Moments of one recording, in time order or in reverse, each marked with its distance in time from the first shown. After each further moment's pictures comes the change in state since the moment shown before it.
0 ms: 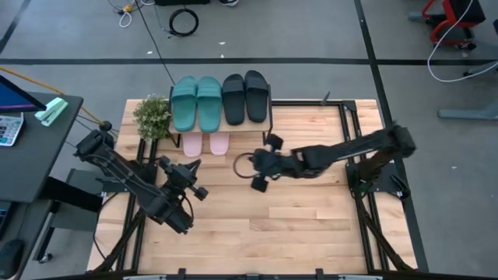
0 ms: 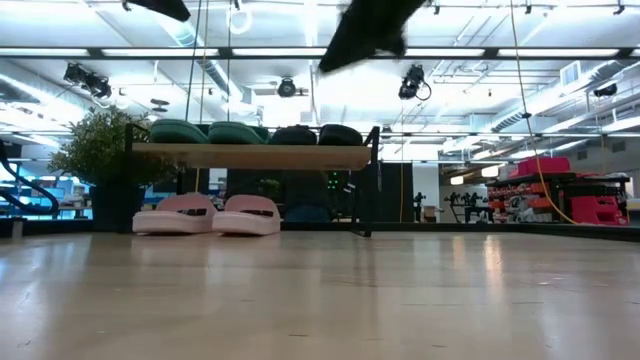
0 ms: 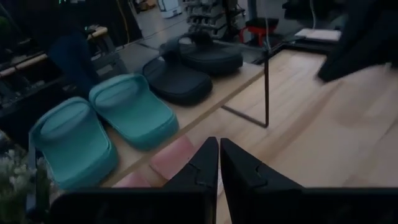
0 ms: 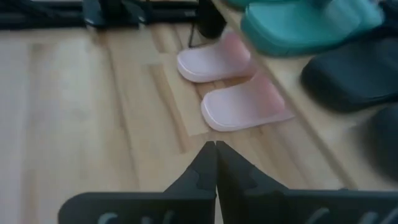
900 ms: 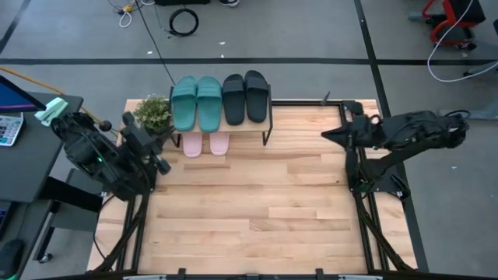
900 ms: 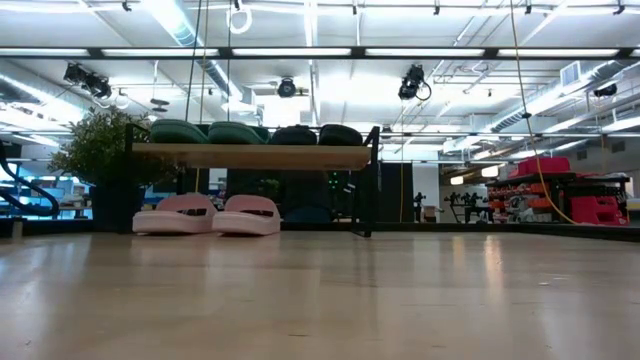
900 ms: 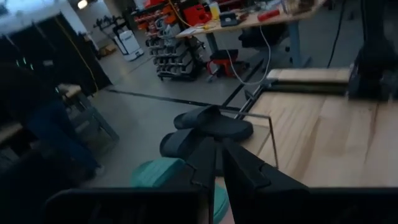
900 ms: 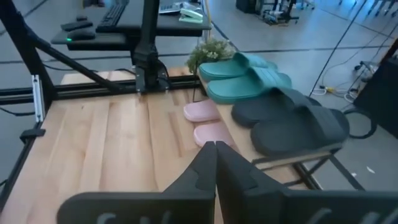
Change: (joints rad) left arm -0.027 -0.343 0.376 0.001 -0.060 0.851; right arm 0.147 -0.795 0.000 -0.502 -0.002 -0.032
